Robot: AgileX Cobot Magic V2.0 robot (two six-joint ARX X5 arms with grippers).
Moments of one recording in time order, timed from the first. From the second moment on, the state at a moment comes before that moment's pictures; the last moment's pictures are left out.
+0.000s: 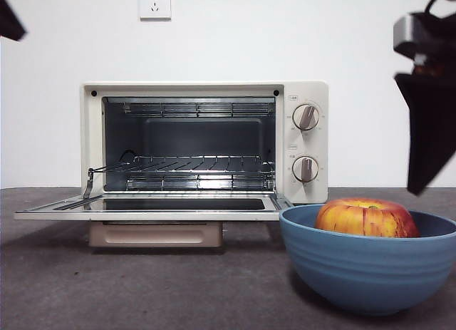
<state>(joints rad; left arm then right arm) -0.28 0.66 0.74 -0.61 0.32 -0.17 0.37 1.11 0.72 -0.76 -0.24 0.14</state>
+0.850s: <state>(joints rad) -0.27 0.47 0.71 -0.73 0.34 -0.22 0.41 1.23 0.67 -0.62 -0.27 0.18</state>
